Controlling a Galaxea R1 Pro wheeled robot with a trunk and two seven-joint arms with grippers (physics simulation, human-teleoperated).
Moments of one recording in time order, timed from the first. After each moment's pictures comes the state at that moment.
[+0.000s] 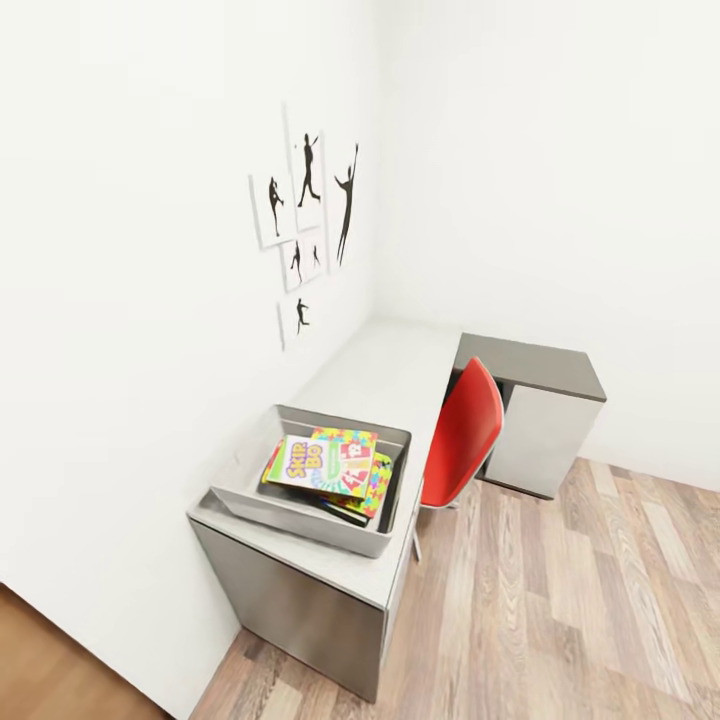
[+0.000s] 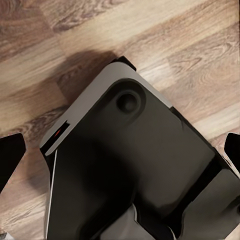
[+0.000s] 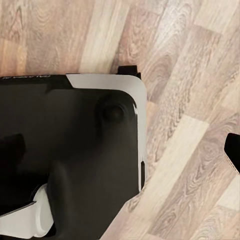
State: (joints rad) left arm 0.05 0.17 0.26 -0.36 0.57 0.19 -0.23; right arm -0.17 -0.19 0.08 -0.30 -0.16 0.22 0.26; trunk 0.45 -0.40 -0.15
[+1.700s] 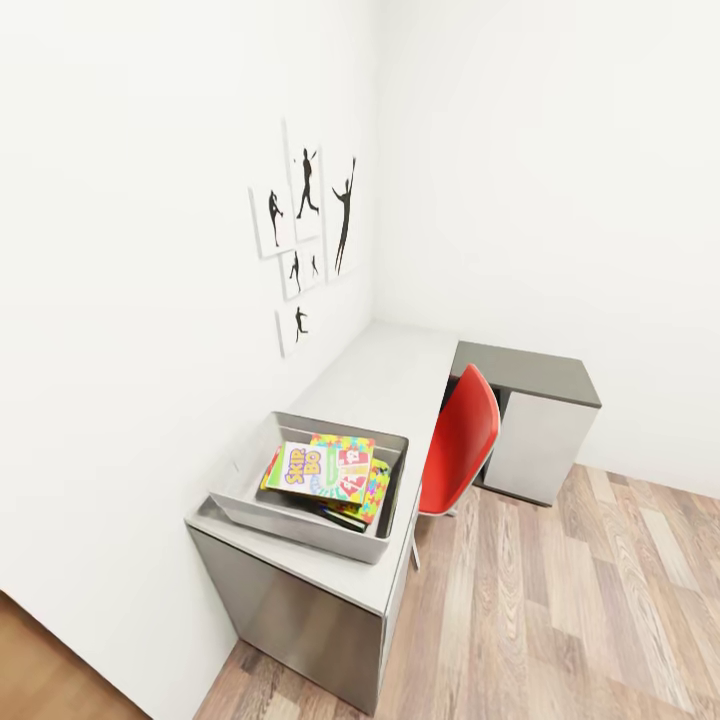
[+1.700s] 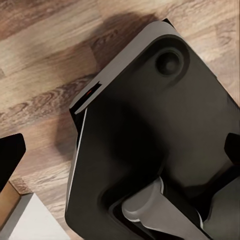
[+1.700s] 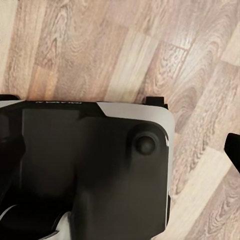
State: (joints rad) left arm 0.05 0.10 0.26 -0.25 0.57 0.14 -0.06; right arm -0.16 -0.11 0.08 -0.26 -0.14 0.08 0.26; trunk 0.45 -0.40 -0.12
